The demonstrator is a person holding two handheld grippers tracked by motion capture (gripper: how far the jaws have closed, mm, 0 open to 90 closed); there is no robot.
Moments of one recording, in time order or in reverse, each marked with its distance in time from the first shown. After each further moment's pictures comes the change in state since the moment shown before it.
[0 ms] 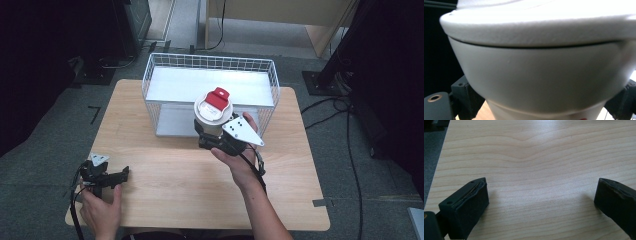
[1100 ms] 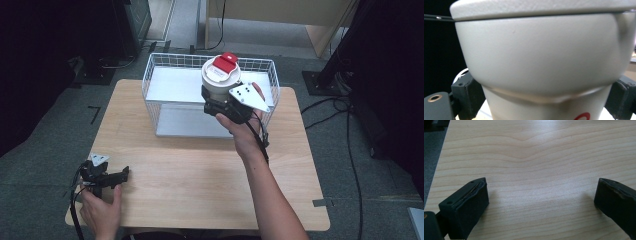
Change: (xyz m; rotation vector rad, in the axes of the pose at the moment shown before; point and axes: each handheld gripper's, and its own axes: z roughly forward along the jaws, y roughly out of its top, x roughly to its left) left arm 0.000 0.000 0.000 -0.001 0.000 -0.002; right arm -0.037 0.047 0.043 -0.051 -0.089 -0.008
